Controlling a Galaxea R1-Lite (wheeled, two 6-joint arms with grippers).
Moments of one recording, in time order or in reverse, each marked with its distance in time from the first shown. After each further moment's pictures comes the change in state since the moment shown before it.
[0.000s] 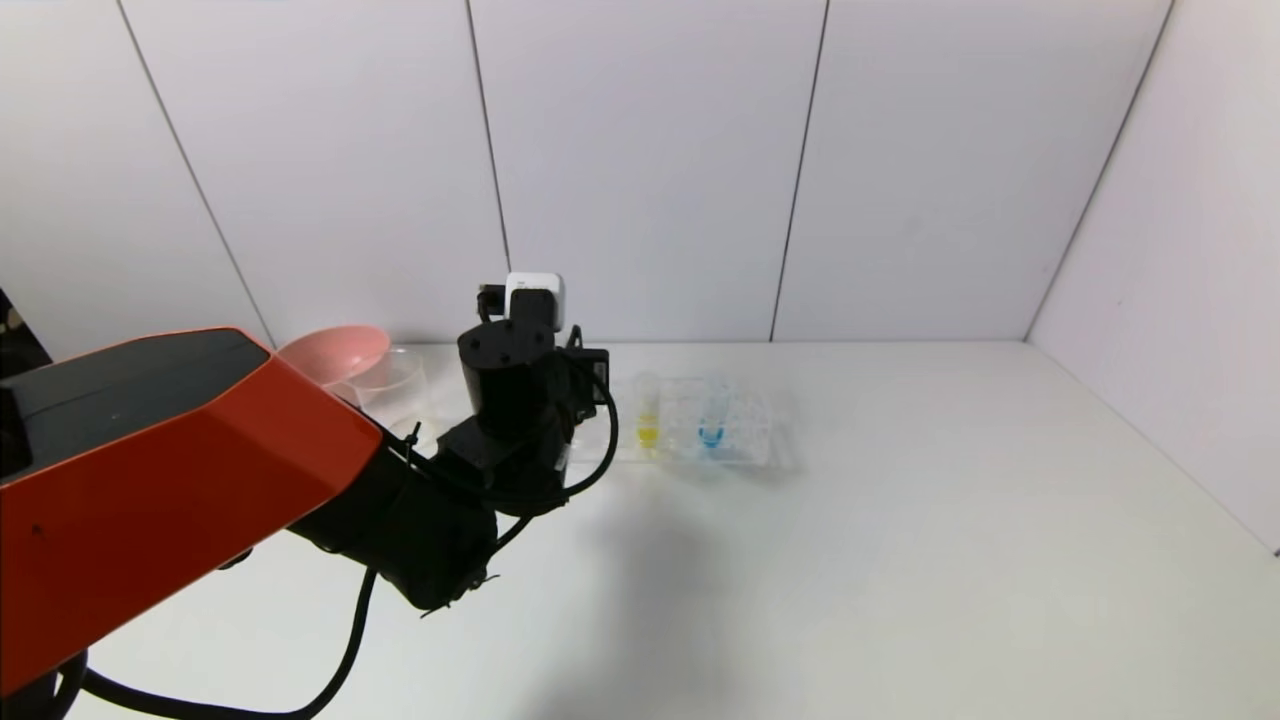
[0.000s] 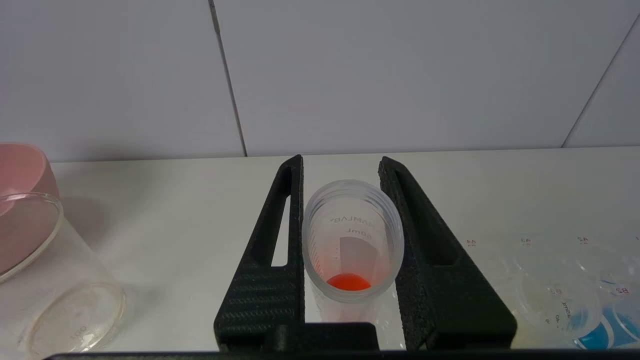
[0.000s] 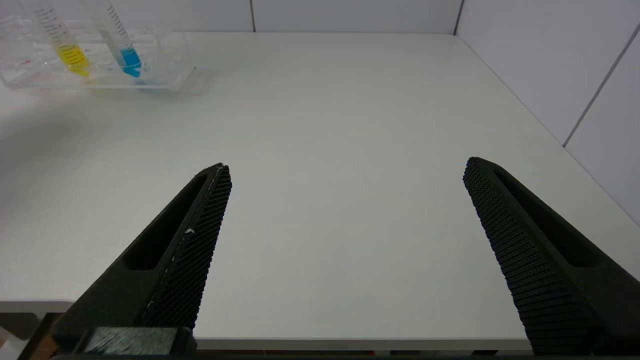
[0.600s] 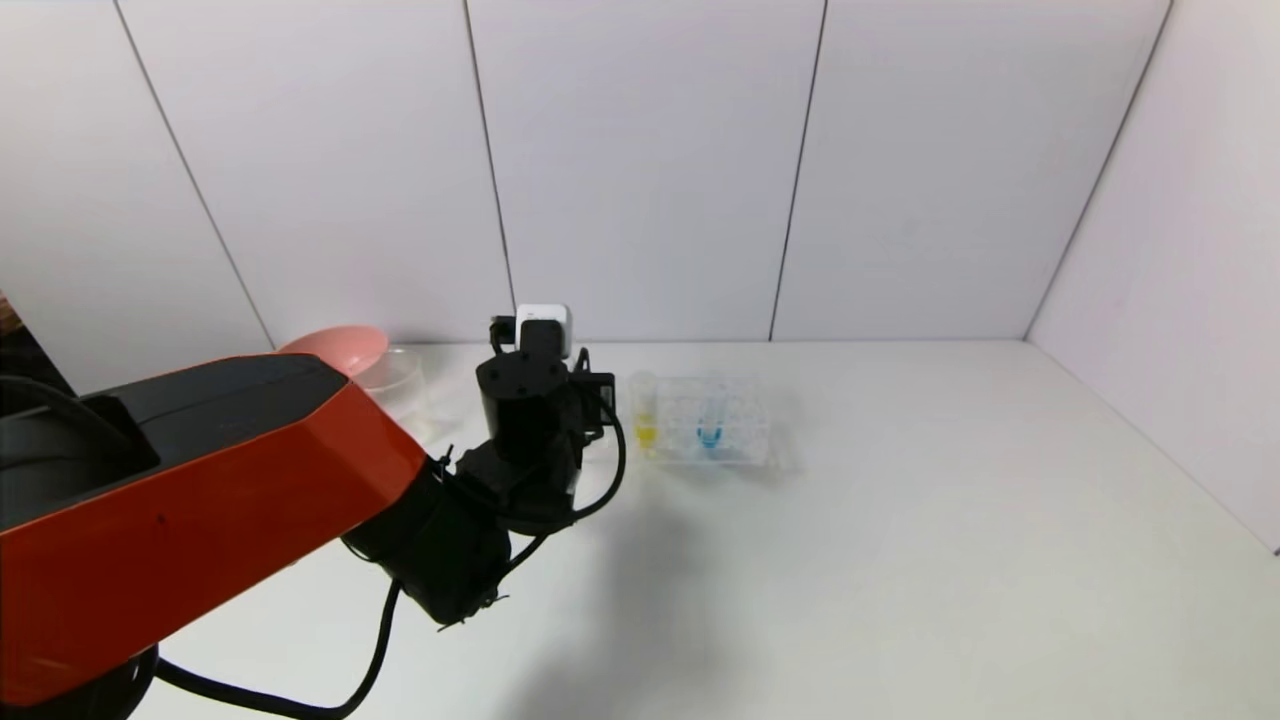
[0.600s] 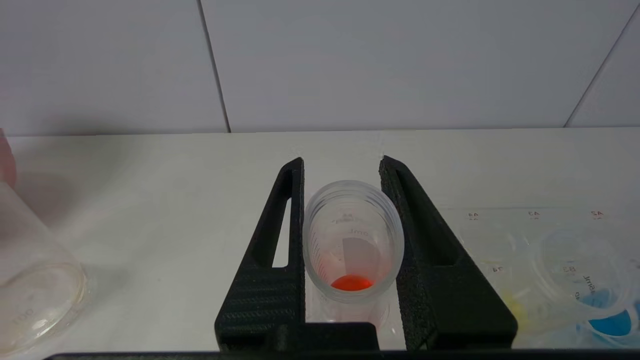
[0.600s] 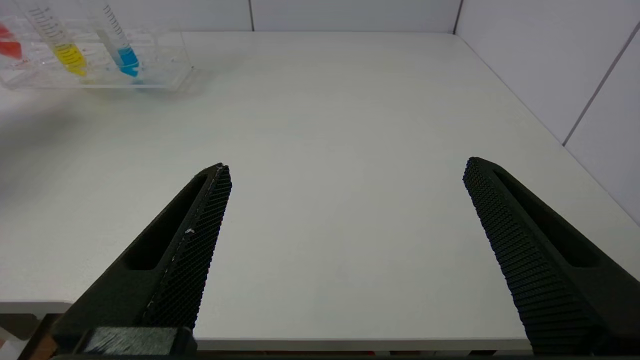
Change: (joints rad) left arm 0.015 0.084 0.010 -0.069 0.000 -0.034; right arm 0.000 0.000 0.000 0.000 0.000 0.000
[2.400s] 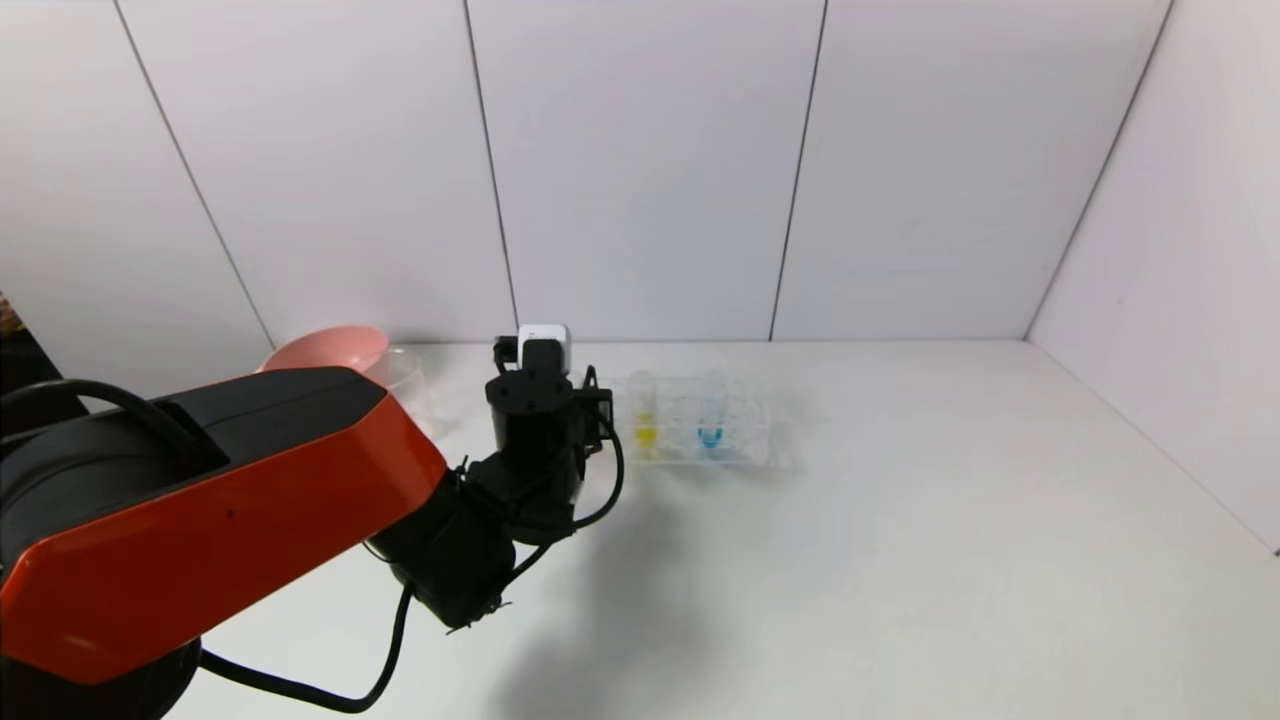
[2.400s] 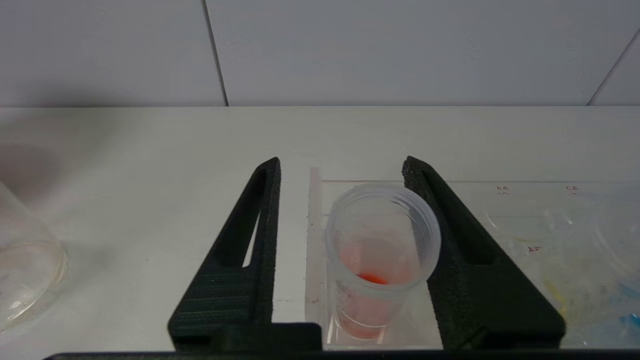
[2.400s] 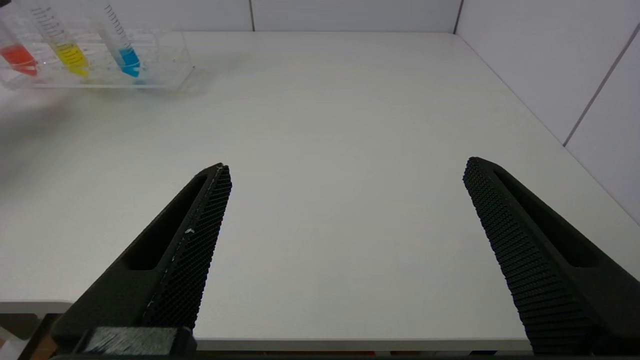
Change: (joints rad) left arm 0.013 0.064 -0.003 -0.013 -0.013 -0.045; right arm 0.000 0.000 0.000 0.000 0.000 0.000
